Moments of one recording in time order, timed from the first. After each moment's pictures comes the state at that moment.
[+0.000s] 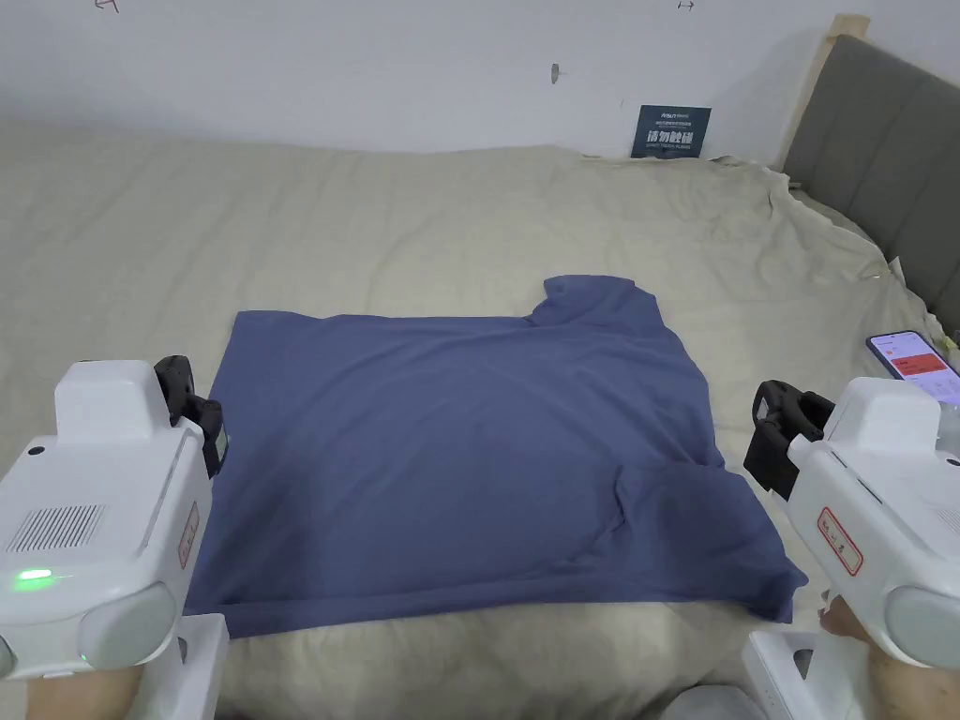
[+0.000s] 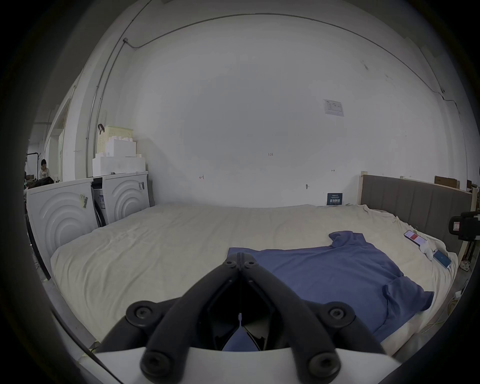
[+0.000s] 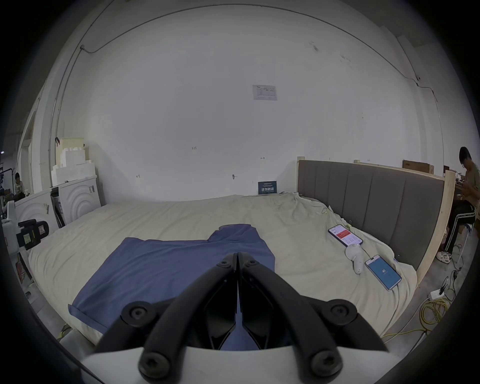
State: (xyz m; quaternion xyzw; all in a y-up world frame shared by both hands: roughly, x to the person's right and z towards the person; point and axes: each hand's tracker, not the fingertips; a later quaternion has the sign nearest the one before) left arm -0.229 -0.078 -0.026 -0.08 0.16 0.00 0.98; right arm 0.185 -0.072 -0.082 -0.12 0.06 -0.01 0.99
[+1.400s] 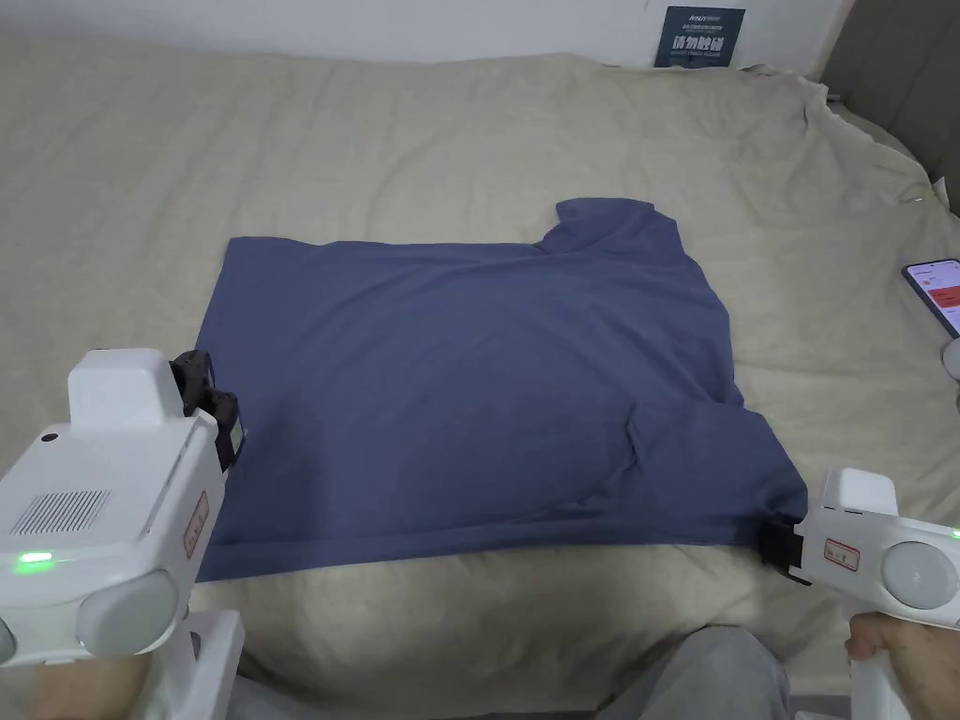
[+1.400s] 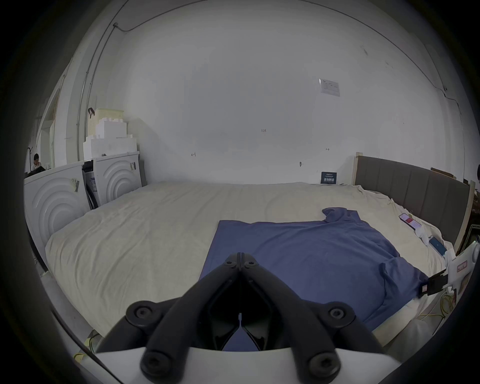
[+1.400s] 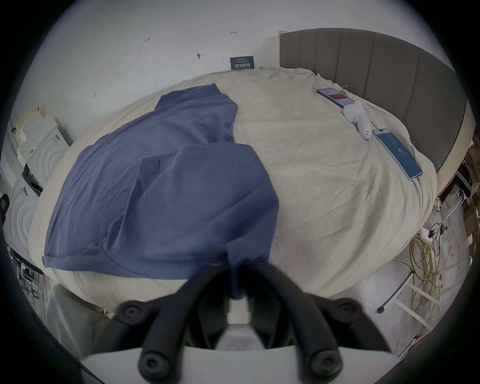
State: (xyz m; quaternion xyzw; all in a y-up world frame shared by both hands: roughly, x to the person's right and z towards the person) left arm -0.220 -0.112 -0.035 -0.15 0.14 0.02 0.98; right arm 0.251 -0.214 -0.141 -0.45 0.02 -0.04 0.89
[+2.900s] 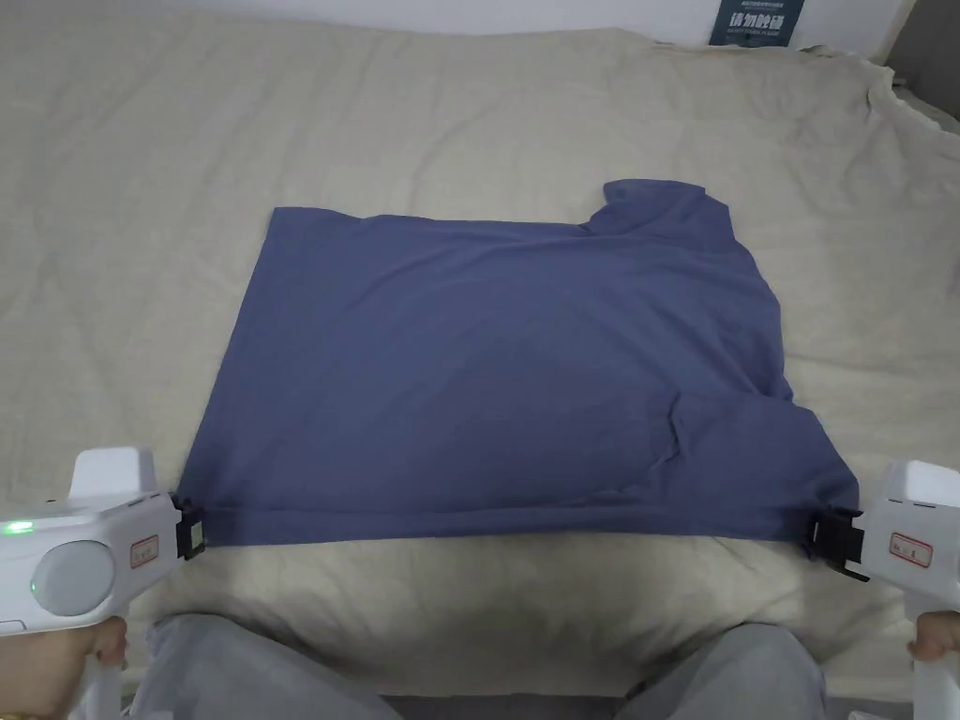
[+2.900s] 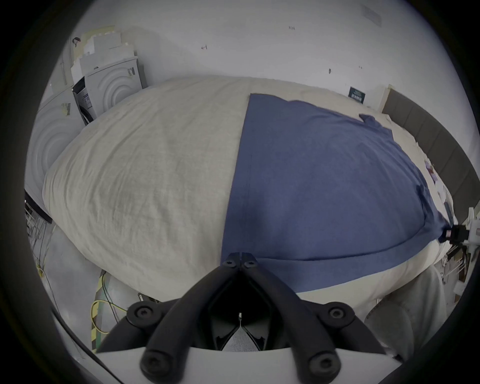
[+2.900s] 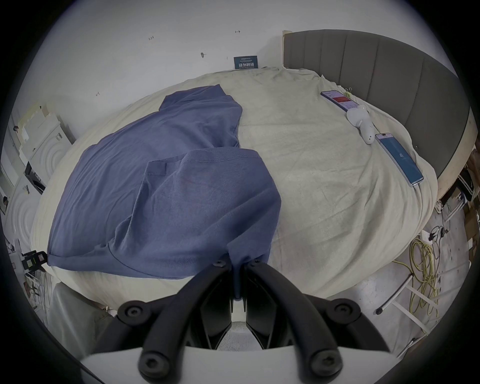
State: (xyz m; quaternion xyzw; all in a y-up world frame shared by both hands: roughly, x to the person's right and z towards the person) left arm -0.314 -0.208 -0.032 -0.41 0.15 0.09 0.89; right arm 0.254 -0.203 -0.145 -0.45 0.03 -0.03 0.89
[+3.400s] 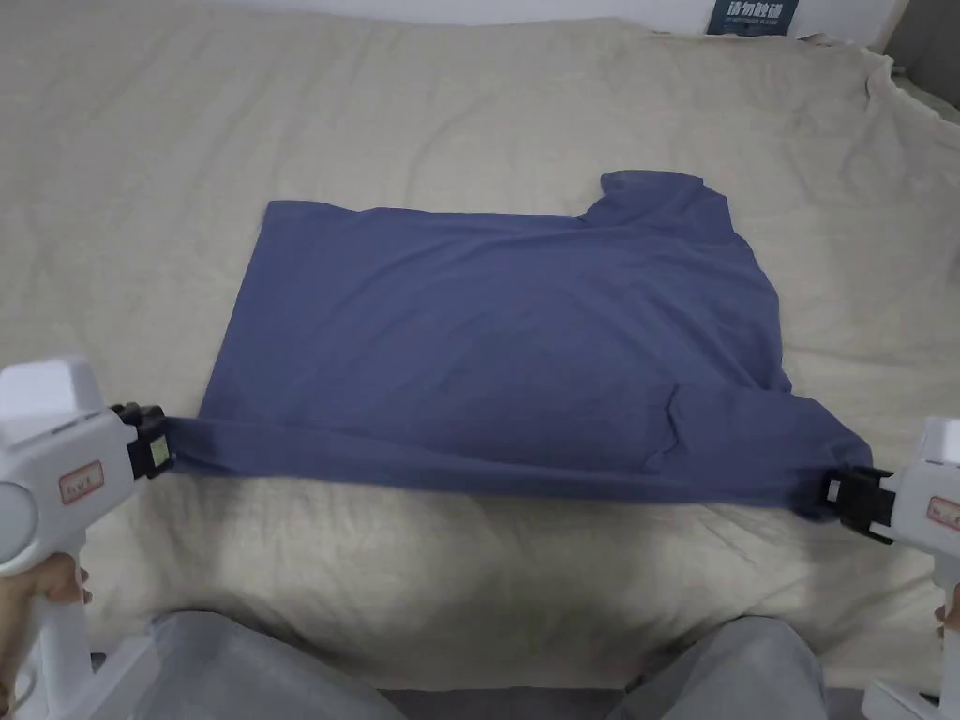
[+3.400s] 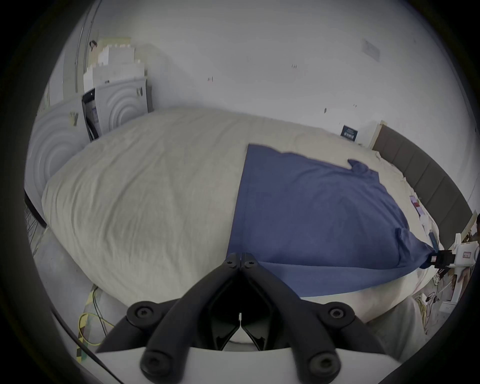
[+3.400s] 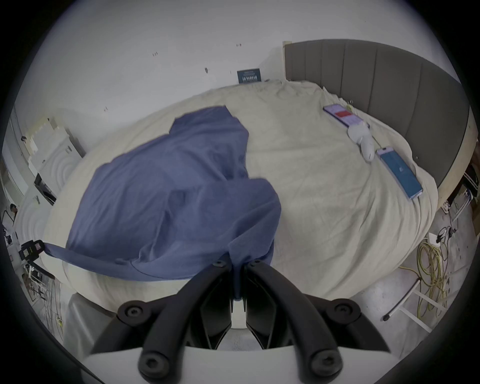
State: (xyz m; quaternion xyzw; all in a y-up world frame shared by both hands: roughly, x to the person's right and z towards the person) left arm -0.314 -0.130 -0.036 -0.32 0.14 0.11 0.93; right arm 0.262 -0.163 -0.148 -0.42 0.05 -0.06 0.91
